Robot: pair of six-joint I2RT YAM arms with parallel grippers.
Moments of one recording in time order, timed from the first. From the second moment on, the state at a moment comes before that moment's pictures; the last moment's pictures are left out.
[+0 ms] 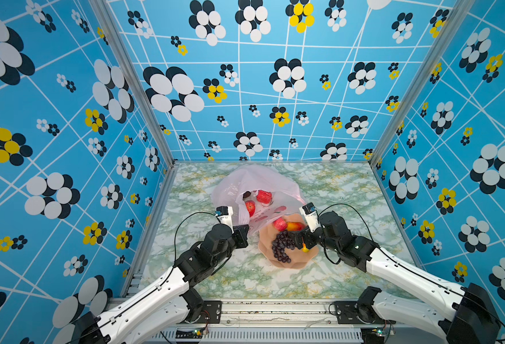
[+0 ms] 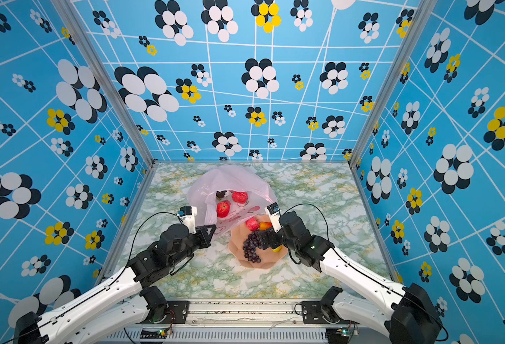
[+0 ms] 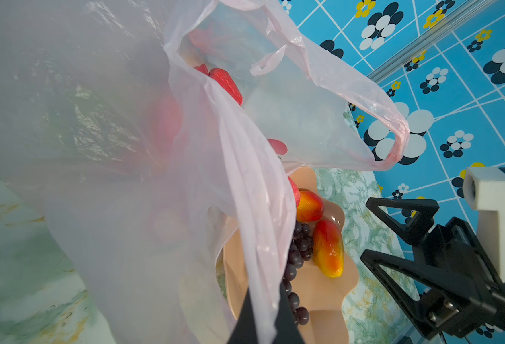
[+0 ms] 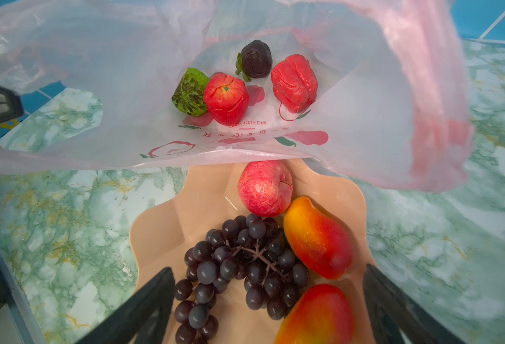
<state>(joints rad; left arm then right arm) -0.76 0.79 0.55 -0.19 -0.15 -0.82 0.73 1.06 0.66 -0.21 0.04 0.14</state>
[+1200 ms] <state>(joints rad) -0.76 0.78 0.53 -0.19 -0.15 -0.82 0.73 1.44 1.07 -0.43 -0.04 0.04</state>
